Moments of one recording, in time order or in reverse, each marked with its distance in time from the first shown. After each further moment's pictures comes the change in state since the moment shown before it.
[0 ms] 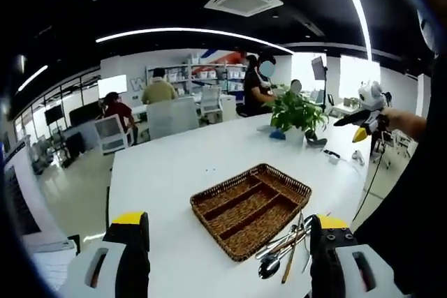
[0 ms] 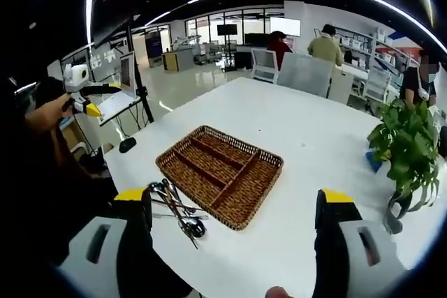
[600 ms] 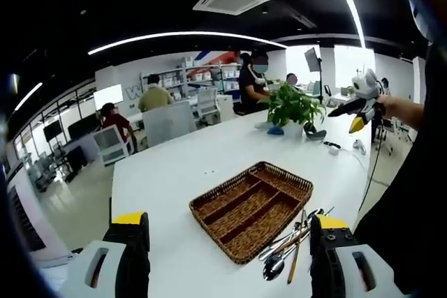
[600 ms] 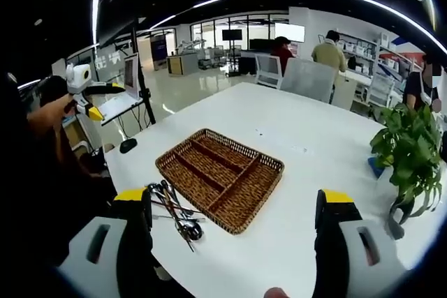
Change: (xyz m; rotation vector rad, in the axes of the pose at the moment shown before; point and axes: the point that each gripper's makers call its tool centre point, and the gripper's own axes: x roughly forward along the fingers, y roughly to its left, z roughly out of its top) left arm 0.022 -0.020 -0.002 0.080 0.003 -0.019; right arm 0.005 -0.003 -0.006 -0.007 -0.016 0.004
